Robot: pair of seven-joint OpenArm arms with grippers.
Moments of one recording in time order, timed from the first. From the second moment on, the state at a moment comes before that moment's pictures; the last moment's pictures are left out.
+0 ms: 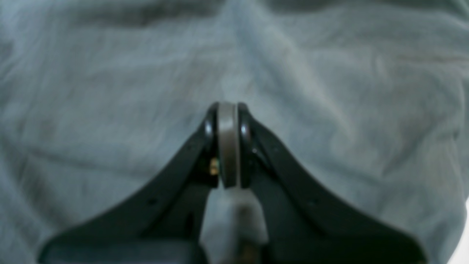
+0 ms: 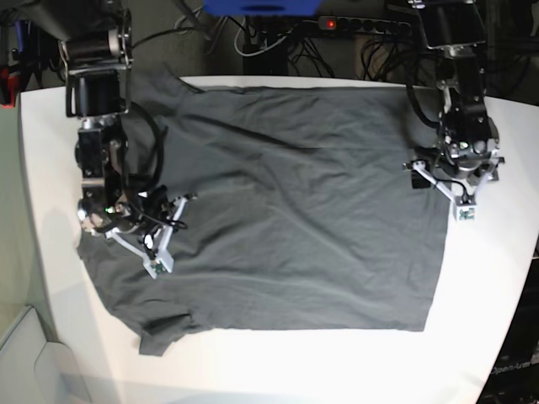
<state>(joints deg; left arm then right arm) 2.7 -11.1 -15.1 91.6 -0.5 -5.4 53.9 16.2 9.5 -0.6 71.7 8.2 27.1 -53.6</state>
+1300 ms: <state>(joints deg) 2.8 -11.7 -14.9 98.3 -1.0 -5.5 57.3 20.2 12.9 -7.7 83.2 8.0 27.0 -56.5</state>
